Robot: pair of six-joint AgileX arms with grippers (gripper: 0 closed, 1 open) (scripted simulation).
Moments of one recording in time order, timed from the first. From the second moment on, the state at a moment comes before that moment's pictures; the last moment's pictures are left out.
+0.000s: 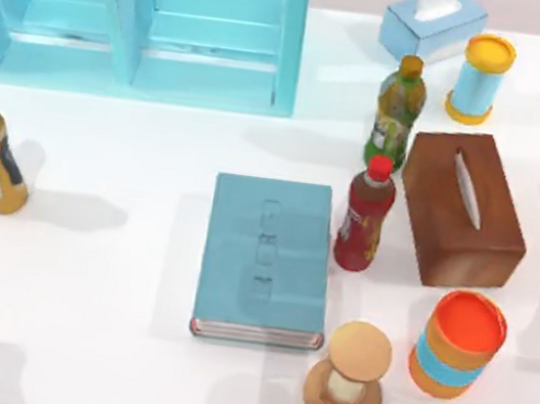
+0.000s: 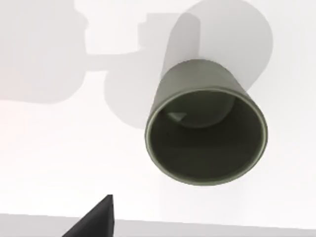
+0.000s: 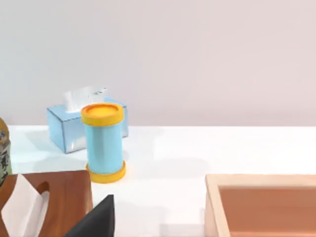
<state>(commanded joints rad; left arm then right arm) 0.66 1.59 1.24 -1.18 -0.01 2.21 0.00 0.00 0.00 0.00 0.00 0.00</state>
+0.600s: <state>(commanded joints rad) 0.73 1.61 1.26 -1.22 0.00 2.32 0.00 0.00 0.00 0.00 0.00 0.00</state>
